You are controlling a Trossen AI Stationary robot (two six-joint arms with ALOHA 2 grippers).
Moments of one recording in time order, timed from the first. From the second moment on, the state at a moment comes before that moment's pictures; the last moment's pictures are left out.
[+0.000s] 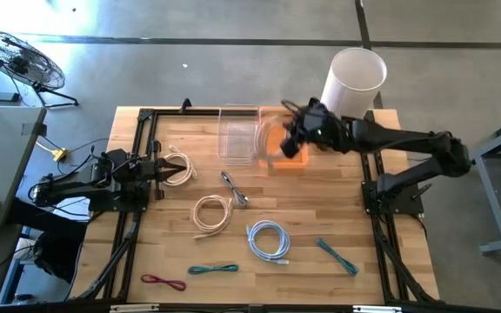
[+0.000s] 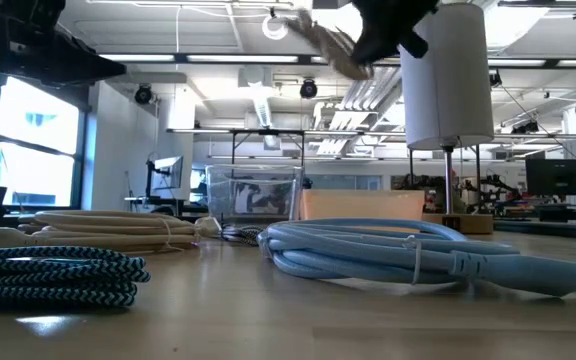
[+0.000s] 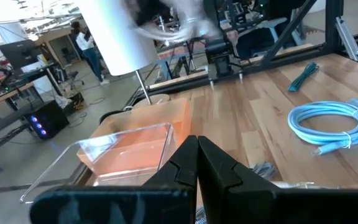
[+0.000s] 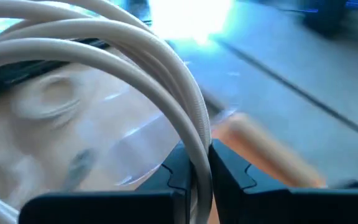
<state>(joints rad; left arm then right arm) 0.13 0.01 0.22 -0.25 -0.02 0.31 -0.23 1.32 1.21 -0.49 0.46 0.28</state>
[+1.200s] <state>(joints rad) 0.13 0.01 0.22 -0.34 0.03 0.31 -0.30 1.69 1.36 -0.84 0.85 0.07</state>
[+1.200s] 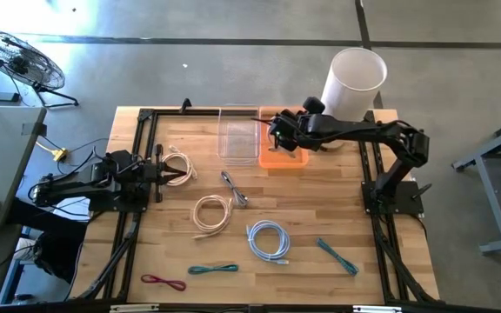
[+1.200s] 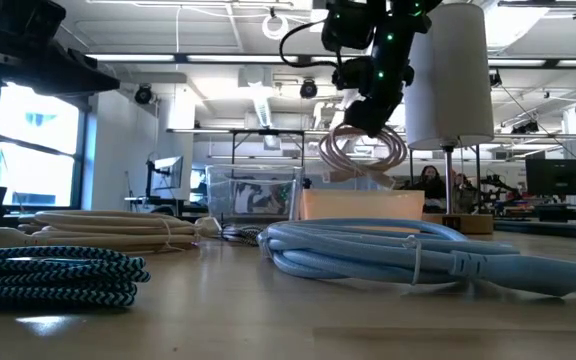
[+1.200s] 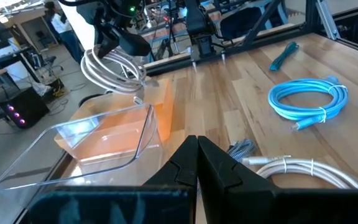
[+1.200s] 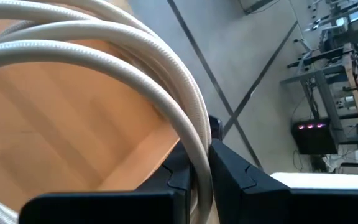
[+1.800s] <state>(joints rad) 0.13 0.01 0.22 -0.34 0.06 0.27 -0.34 1.69 1.35 -0.76 0.71 0.03</state>
